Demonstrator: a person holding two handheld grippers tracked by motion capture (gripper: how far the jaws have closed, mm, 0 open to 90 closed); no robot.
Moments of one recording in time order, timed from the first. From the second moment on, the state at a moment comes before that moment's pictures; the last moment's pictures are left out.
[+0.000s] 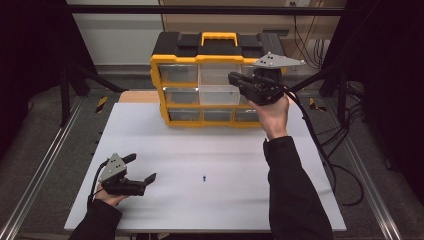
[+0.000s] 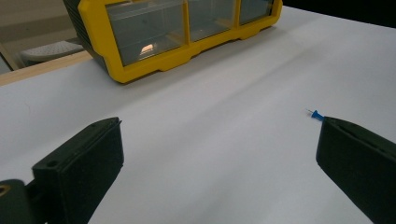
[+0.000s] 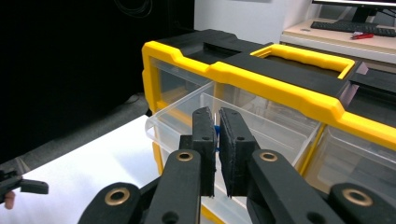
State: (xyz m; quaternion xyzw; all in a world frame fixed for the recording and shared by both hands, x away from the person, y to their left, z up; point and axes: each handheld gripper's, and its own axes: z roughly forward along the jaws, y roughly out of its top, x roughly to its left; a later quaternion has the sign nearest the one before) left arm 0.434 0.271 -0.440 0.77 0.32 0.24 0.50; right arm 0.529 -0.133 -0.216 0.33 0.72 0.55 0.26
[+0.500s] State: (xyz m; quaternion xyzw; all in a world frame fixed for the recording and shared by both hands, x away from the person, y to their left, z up) left arm 0.434 0.271 -0.440 0.77 0.32 0.24 0.50; right arm 0.553 -0.130 -0.220 0.34 0.72 0.53 0.27
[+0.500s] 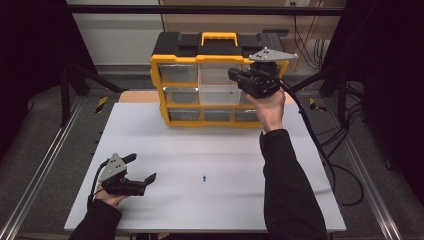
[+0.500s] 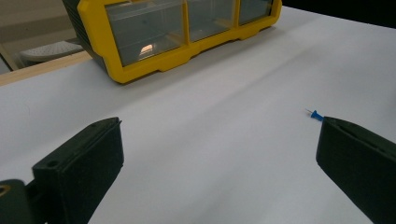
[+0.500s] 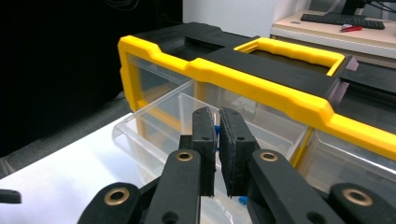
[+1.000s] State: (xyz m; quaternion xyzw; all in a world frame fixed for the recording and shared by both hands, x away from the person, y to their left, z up) left arm 0.434 0.270 -0.440 0.77 0.32 0.24 0.50; right arm 0.570 -0.126 -0.226 0.36 0.73 0.51 0.27
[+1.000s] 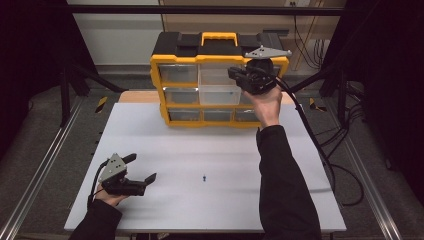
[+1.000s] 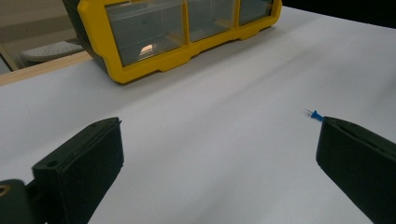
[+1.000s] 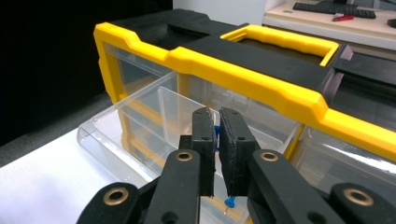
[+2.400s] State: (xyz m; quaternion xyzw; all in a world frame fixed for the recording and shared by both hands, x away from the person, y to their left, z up) left arm 0.433 0.271 -0.439 0.77 0.32 0.24 0.50; right arm 0.558 -0.126 -0.229 0.35 0.72 0.52 0.29
